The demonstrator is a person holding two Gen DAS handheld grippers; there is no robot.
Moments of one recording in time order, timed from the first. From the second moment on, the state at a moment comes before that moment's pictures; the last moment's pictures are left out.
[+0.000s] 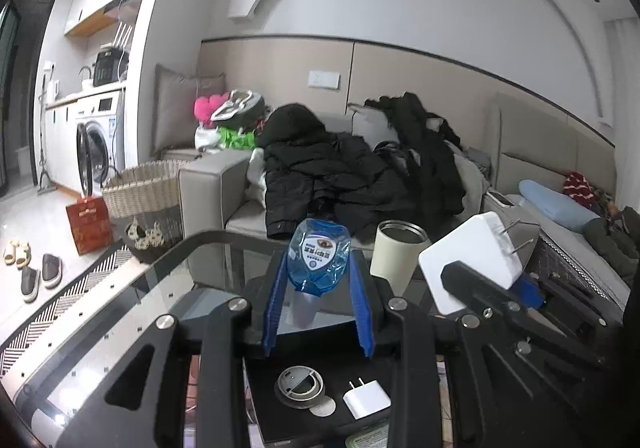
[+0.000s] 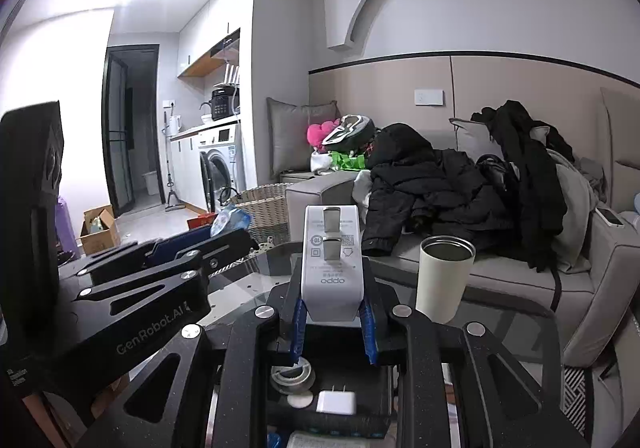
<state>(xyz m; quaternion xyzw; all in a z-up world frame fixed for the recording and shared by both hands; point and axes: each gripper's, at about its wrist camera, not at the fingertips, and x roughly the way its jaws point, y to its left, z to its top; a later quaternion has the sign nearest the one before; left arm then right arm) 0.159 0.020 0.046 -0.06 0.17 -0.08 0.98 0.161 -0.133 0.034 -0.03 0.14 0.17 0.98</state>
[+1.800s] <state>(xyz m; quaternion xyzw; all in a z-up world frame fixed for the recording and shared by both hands) 0.223 -0.010 -0.060 -0.01 0.48 -0.11 0.87 0.255 -0.125 -0.085 -0.06 0.45 0.17 0.87</state>
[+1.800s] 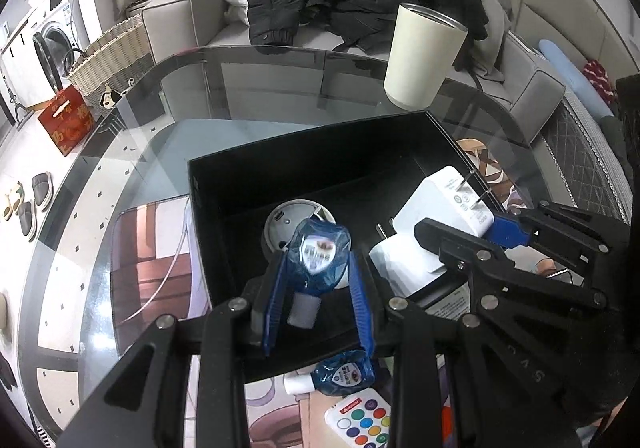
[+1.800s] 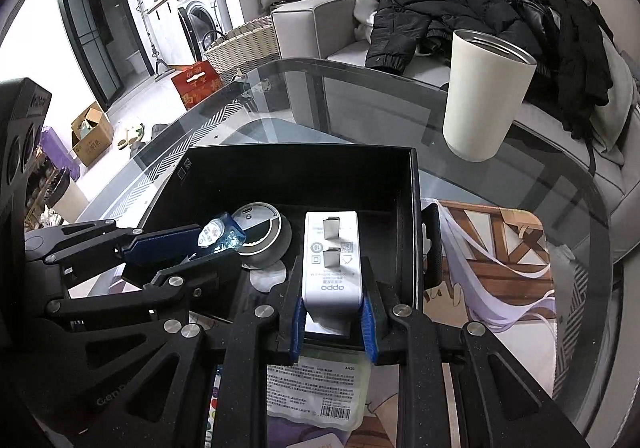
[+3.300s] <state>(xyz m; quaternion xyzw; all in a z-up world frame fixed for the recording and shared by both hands) 0.168 0.006 0.014 -0.05 0.34 -0.11 0.93 0.183 -0.146 0.012 -0.03 0.26 0.16 0.95</state>
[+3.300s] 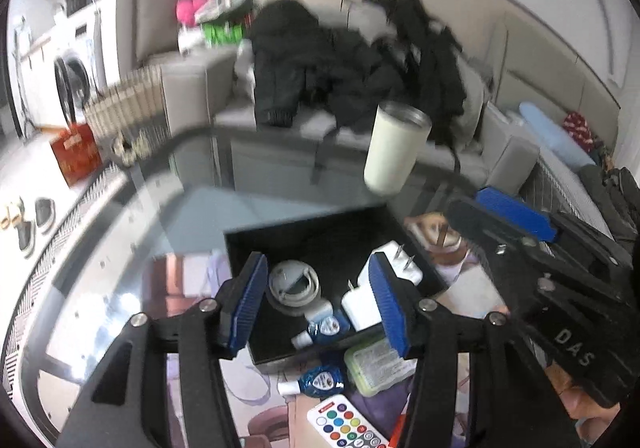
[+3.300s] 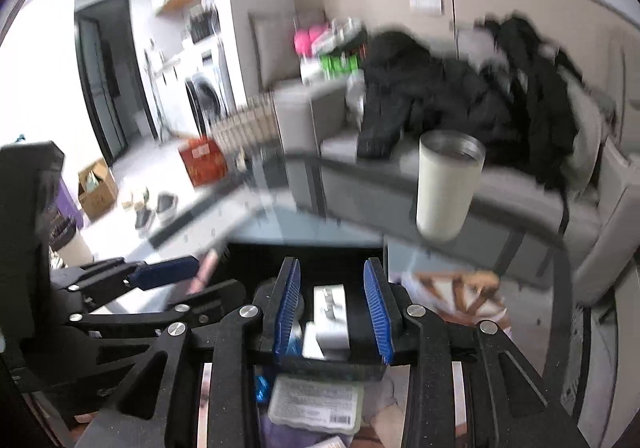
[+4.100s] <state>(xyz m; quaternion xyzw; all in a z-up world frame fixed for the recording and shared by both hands) 0.026 0.042 0.051 -0.04 0.11 -0.04 0.99 0.053 -0.165 0.039 -0.03 0.13 0.15 0.98</state>
